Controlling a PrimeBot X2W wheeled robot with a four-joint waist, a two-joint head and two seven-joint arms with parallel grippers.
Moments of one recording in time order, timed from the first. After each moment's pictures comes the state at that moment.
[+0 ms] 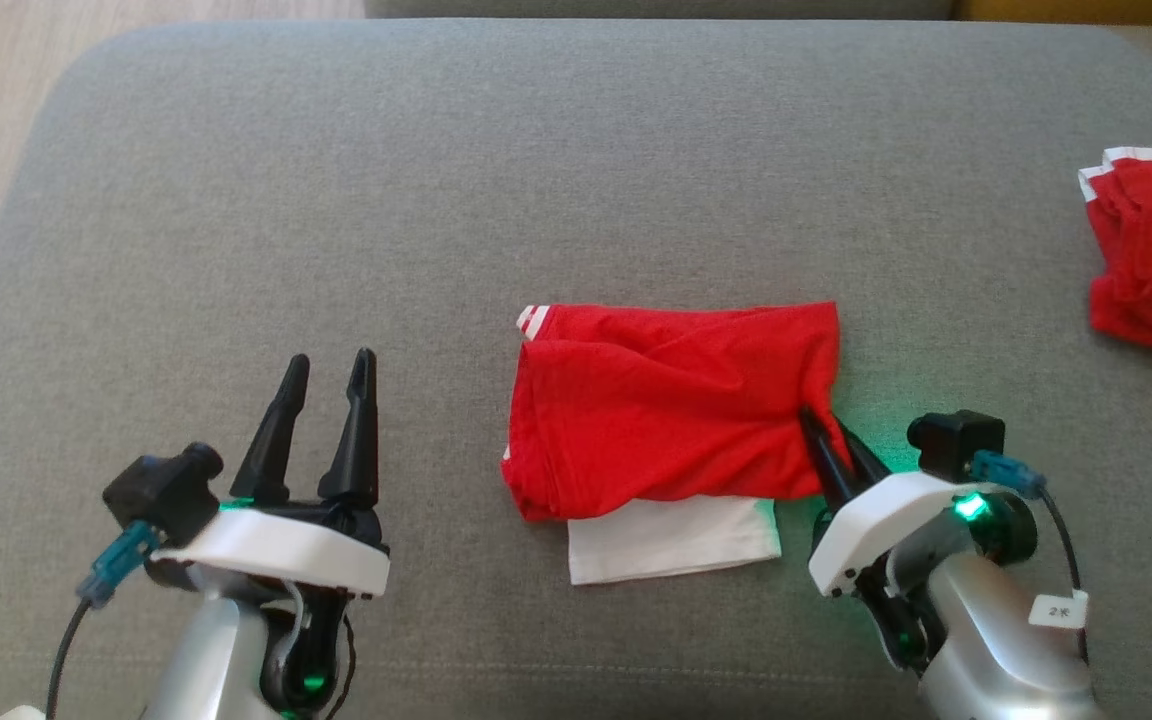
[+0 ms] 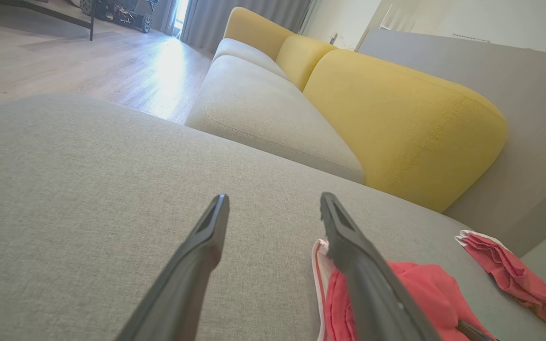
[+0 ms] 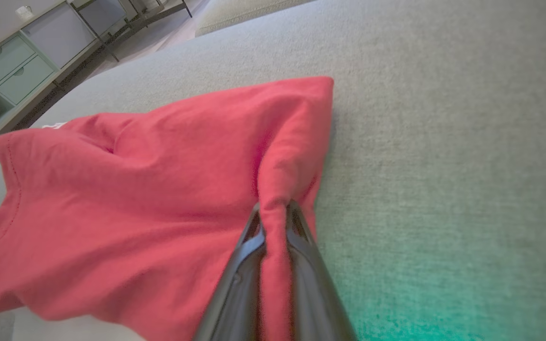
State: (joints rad) left arm -0.13 0.05 -0.18 0.23 -0.46 -0.12 -0.25; right arm -0.33 -0.07 0.29 0.70 0.40 0.13 -0.07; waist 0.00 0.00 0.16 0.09
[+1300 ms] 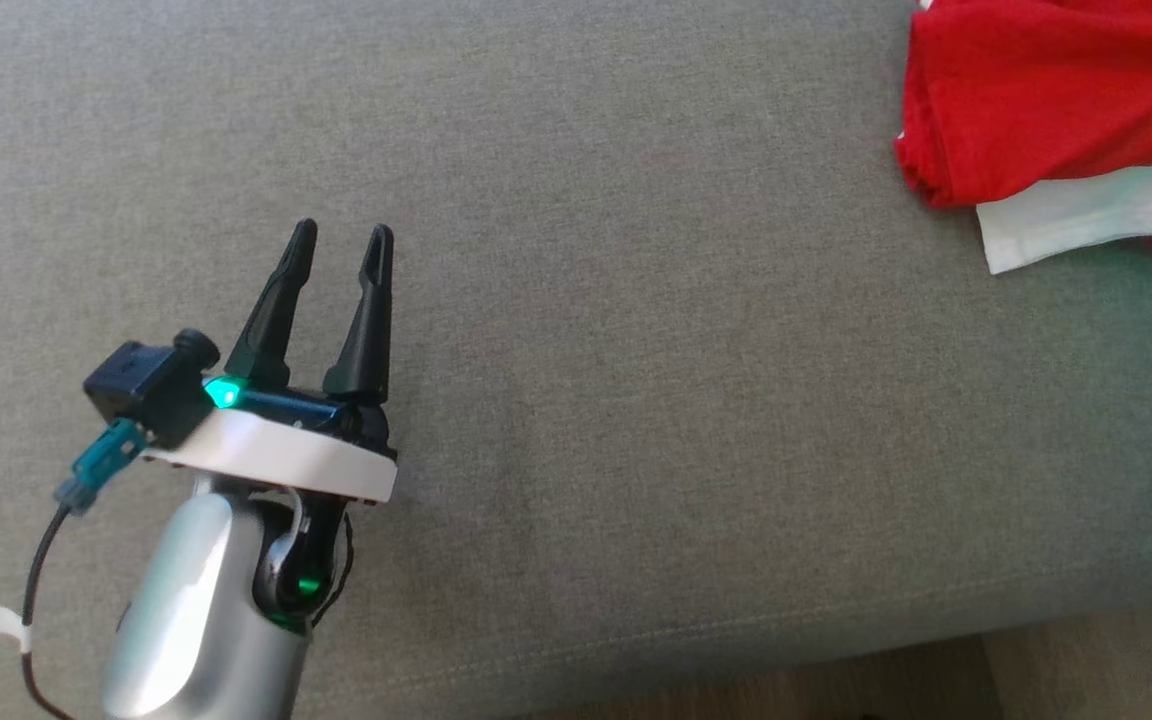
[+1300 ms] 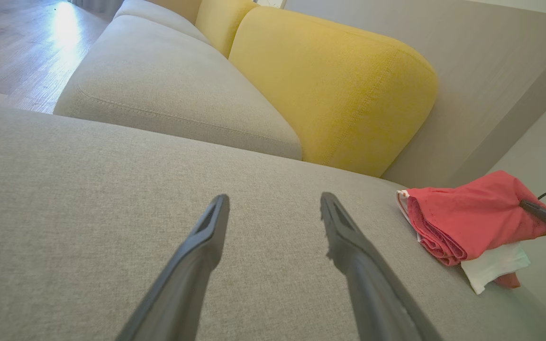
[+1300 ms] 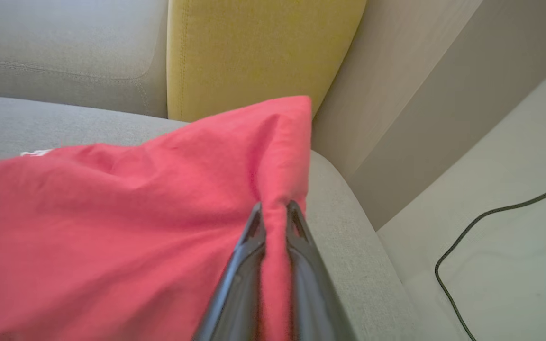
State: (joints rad) left arm -0.29 0.10 -0.25 0.17 -0.45 -0.12 -0.25; right arm -0.75 -0.42 -0.08 0.73 0.00 0.13 0.02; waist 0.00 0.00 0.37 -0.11
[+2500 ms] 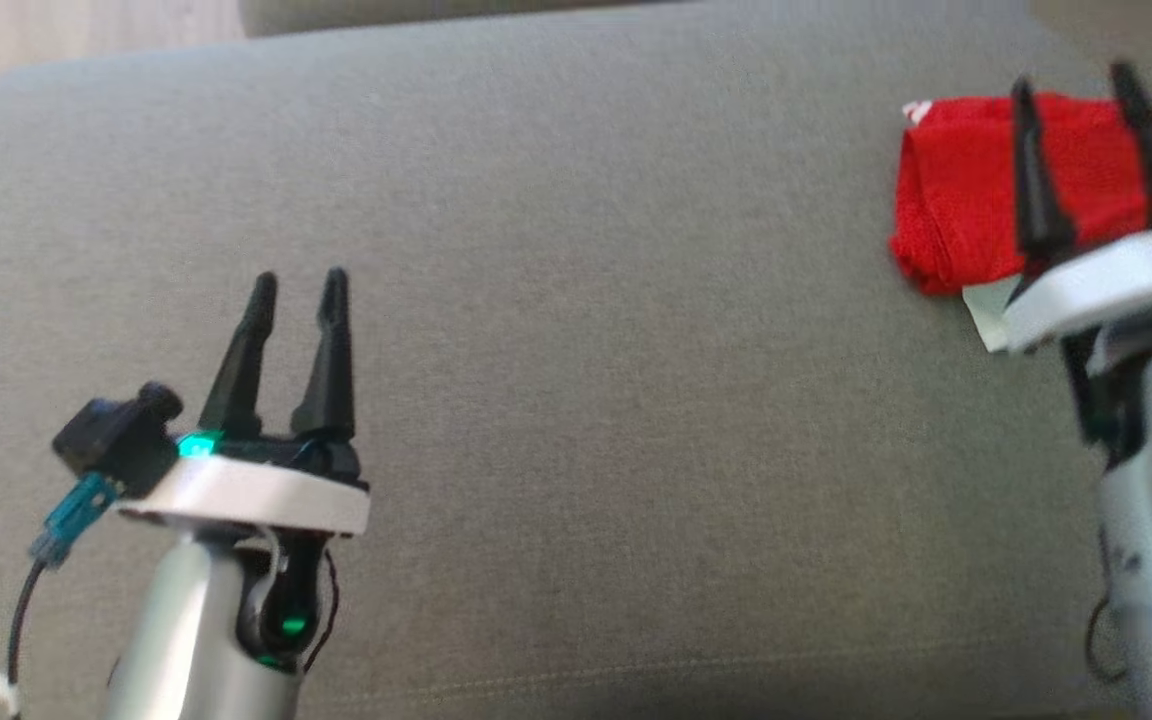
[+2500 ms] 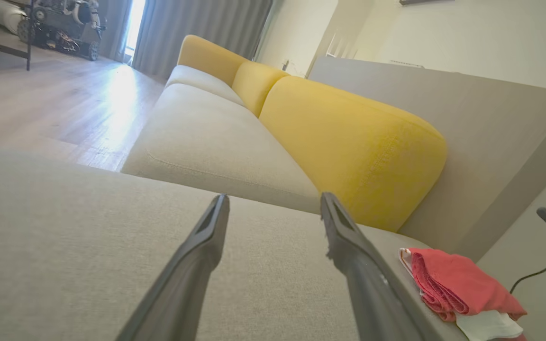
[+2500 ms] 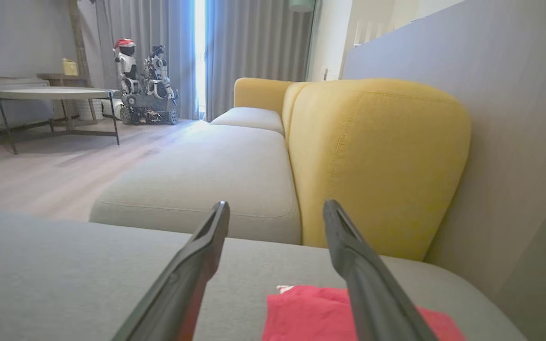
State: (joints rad) left arm -0.21 0.05 -0.15 0.17 -0.46 -0.12 -0.25; right arm -0.51 -0.22 0.03 0.30 0.11 0.13 -0.03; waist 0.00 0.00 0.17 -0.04
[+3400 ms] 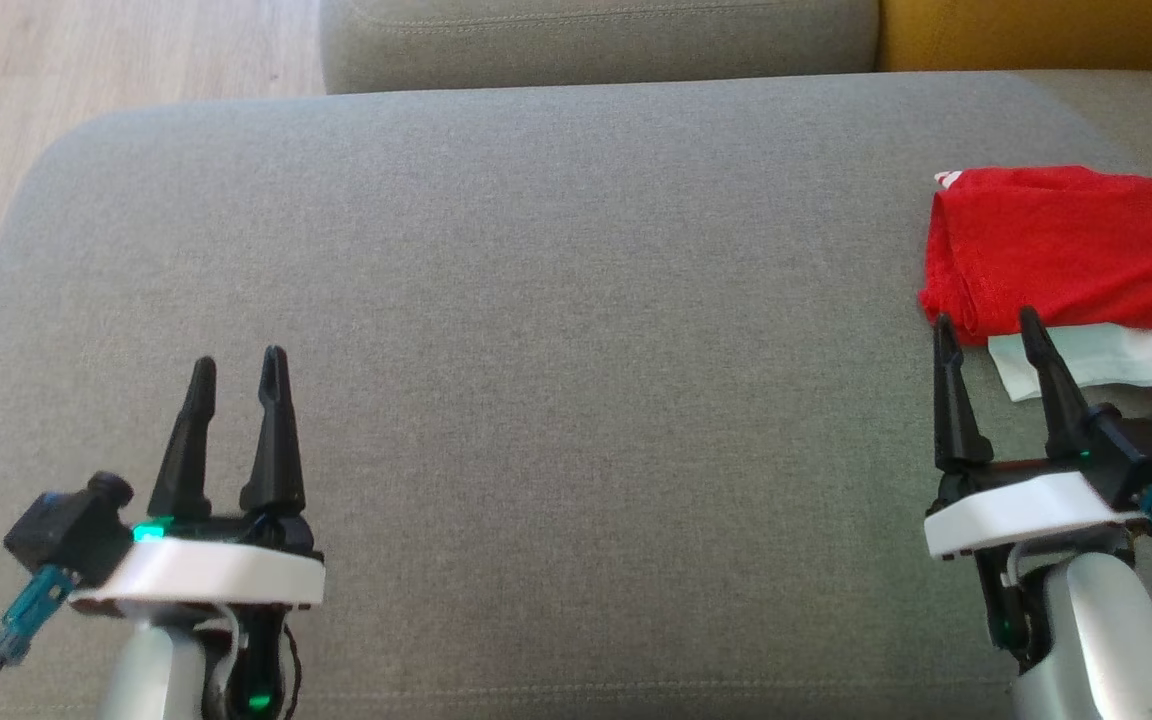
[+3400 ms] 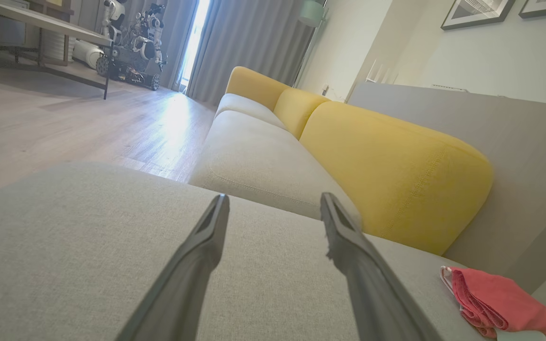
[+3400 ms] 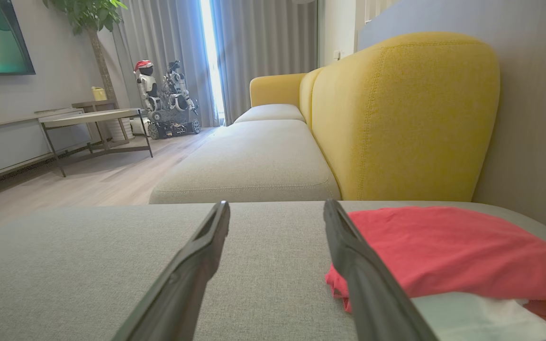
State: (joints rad) left arm -0.06 0.05 -0.05 0.10 -0.42 -0.11 -0.26; right arm -0.15 -0.06 -0.01 0.23 0.10 0.13 -0.20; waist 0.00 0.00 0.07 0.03
